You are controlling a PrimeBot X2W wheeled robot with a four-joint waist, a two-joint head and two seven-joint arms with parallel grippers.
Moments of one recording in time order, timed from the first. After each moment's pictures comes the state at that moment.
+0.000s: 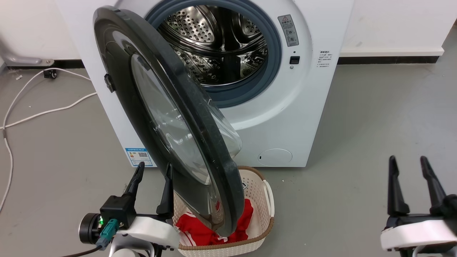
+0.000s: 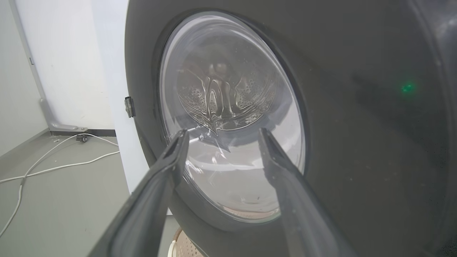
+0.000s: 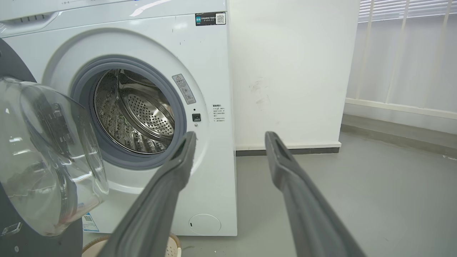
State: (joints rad) left arm -0.08 0.05 -0.09 0.19 -0.15 -0.08 -0.26; right arm 0.02 -0.06 -0.13 -0.01 0.14 0.13 -0.22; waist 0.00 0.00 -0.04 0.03
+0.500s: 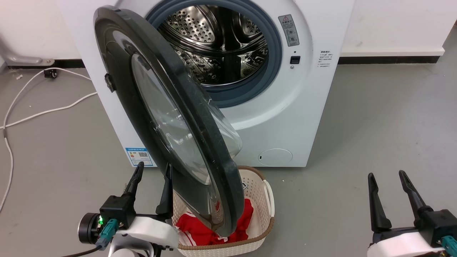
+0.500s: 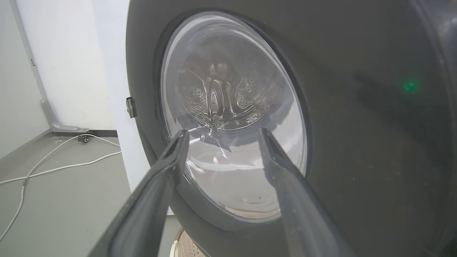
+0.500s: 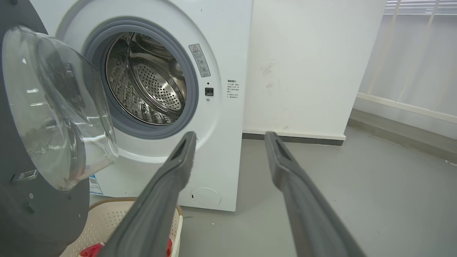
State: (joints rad) left arm -0.08 0.05 -0.08 0.19 -0.15 -0.08 -0.26; right arm 0.09 -0.05 -0.06 -0.03 0.01 0.13 -0.19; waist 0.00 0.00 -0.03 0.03
